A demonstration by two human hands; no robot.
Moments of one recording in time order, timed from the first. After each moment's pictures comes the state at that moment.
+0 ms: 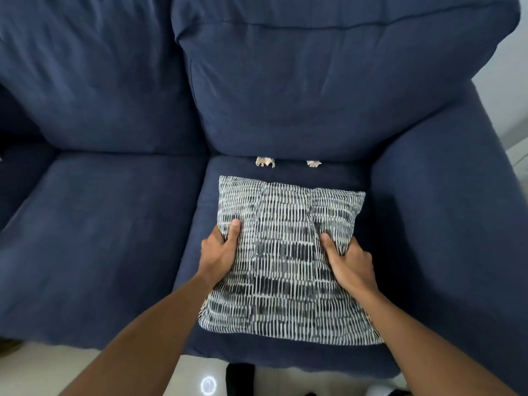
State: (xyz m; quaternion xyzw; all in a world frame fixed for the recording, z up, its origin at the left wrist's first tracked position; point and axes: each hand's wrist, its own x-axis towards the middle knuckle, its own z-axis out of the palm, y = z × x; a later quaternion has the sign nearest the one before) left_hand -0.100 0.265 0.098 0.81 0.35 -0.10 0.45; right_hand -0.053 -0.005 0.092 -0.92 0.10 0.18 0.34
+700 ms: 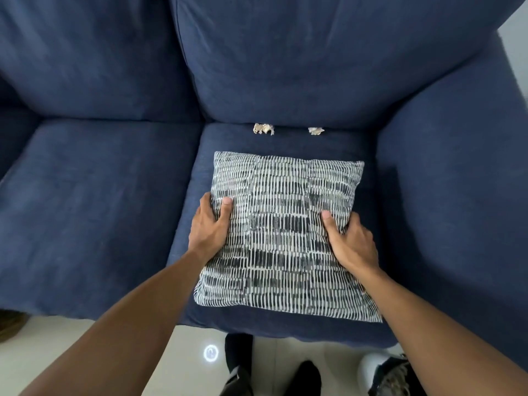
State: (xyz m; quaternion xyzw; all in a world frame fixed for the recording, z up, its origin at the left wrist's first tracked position) left_hand -0.114 0.273 0.064 0.85 0.32 -0.08 0.41; right_hand -0.063 -0.011 0.070 -0.93 0.10 0.21 0.28
